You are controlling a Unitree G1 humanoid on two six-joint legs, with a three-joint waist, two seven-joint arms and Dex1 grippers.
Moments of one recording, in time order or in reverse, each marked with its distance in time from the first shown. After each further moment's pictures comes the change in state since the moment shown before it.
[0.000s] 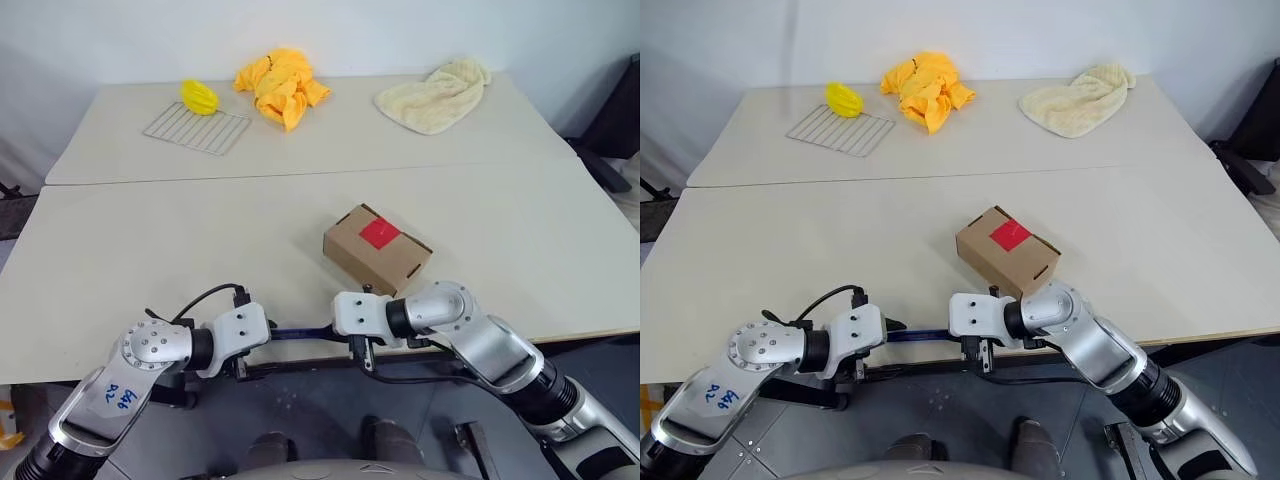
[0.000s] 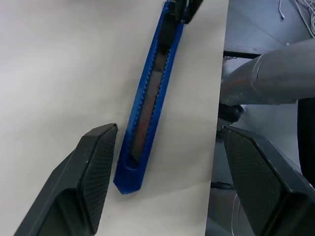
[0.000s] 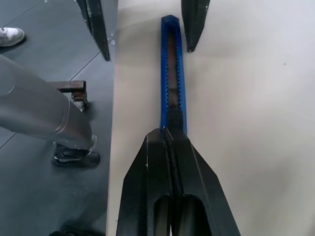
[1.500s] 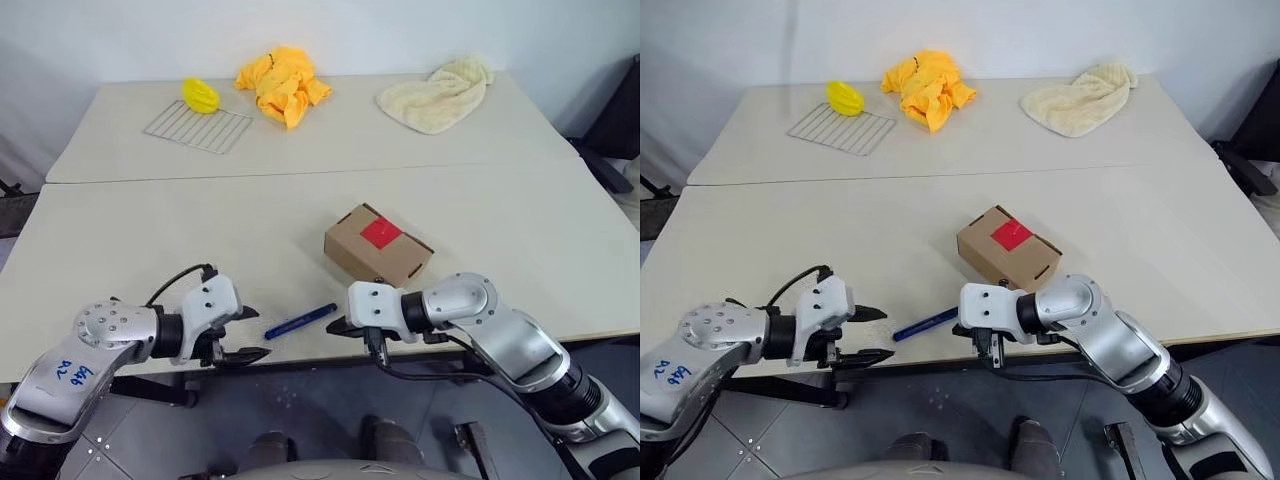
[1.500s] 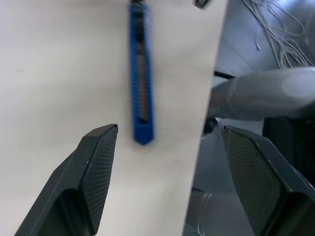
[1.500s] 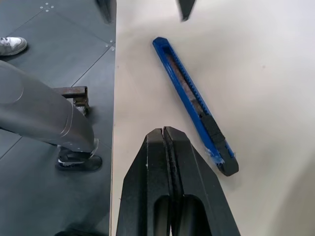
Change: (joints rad) left arm -0.035 0.085 0.189 -0.016 -0.270 0.178 -0.040; right arm -0.005 -0.054 -0.081 -0.073 0.080 0.060 0.020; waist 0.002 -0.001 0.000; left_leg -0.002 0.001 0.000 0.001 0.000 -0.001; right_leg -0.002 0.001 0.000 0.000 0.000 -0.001
